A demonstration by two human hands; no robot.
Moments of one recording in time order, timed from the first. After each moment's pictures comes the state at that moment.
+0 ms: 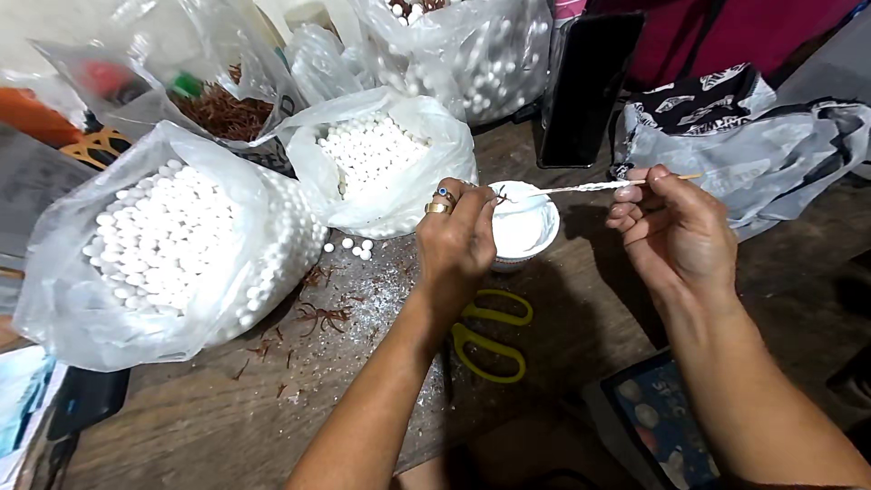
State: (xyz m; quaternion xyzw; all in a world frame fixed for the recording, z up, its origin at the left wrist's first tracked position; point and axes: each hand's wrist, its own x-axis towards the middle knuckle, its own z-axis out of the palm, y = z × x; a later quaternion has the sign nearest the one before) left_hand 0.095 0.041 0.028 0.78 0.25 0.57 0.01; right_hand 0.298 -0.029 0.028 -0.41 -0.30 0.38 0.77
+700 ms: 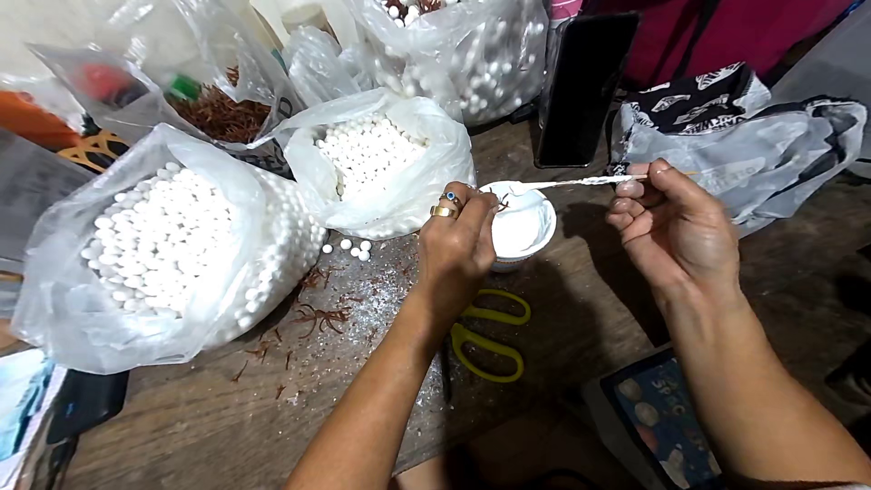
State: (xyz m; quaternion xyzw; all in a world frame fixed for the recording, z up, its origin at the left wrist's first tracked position) left_hand 0.094 0.038 0.028 0.81 0.24 0.54 -0.01; right_hand 0.298 -0.030 0.037 -0.40 -0.25 0.42 0.78
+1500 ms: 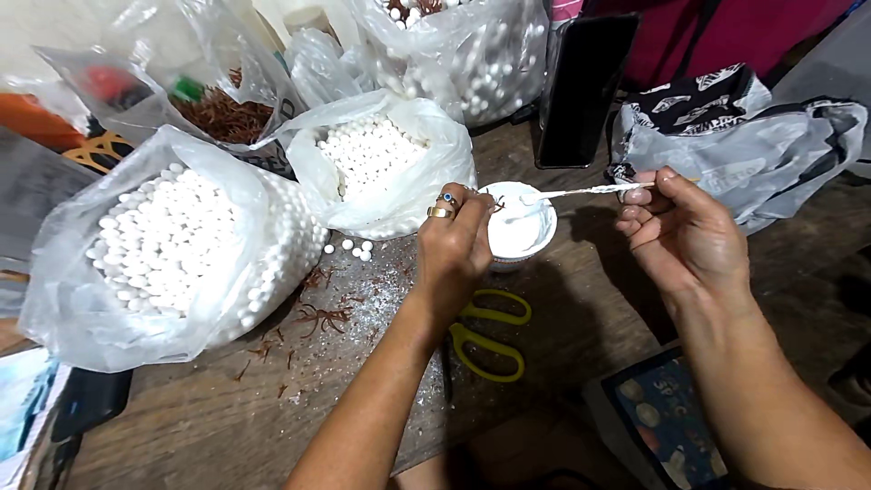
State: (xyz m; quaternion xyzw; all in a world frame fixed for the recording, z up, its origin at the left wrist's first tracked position) left_hand 0.090 0.038 0.029 0.81 0.24 0.54 -0.01; right_hand 0.305 -0.035 0.032 -0.41 -0.25 0.42 0.77
